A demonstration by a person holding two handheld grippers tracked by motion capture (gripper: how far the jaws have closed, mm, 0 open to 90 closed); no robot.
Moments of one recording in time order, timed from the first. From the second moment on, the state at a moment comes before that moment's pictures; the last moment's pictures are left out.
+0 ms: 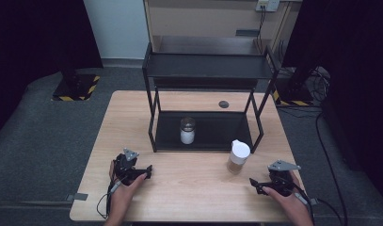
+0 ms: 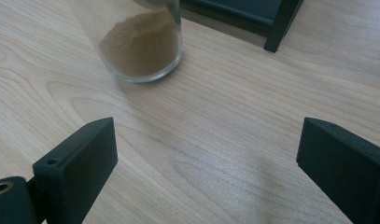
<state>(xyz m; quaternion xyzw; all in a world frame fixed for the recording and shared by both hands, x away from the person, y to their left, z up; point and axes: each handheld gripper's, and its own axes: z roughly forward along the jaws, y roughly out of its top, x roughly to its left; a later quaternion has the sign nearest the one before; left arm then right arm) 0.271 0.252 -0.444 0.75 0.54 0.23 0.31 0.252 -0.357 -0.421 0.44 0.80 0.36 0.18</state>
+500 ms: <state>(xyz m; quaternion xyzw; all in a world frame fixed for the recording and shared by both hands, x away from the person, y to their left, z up) 0.271 0.252 -0.444 0.75 0.54 0.23 0.31 0.252 -0.354 -0.412 0.41 0.81 0.38 0.17</state>
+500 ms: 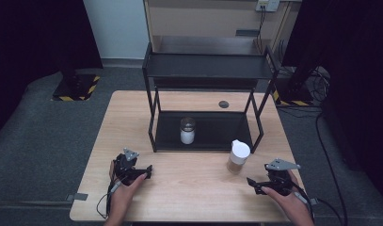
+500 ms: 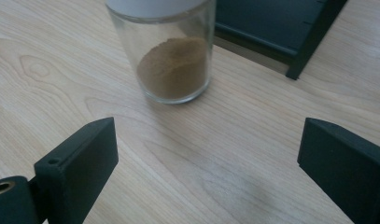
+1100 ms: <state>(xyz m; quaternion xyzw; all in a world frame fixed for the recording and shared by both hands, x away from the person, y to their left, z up) 0.270 0.252 -0.444 0.75 0.54 0.23 0.31 0.259 -0.335 -0.403 0.39 0.83 0.37 0.17</state>
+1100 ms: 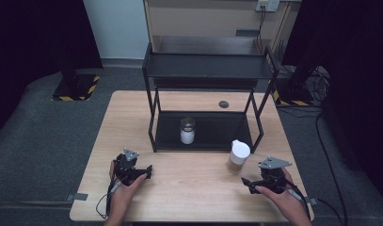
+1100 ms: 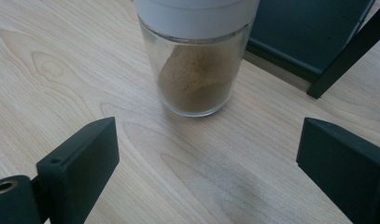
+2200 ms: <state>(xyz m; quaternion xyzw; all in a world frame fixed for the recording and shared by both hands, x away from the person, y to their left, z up) 0.270 0.252 -0.444 0.75 0.54 0.23 0.31 0.272 -0.312 -0.405 0.40 0.81 0.39 0.18</state>
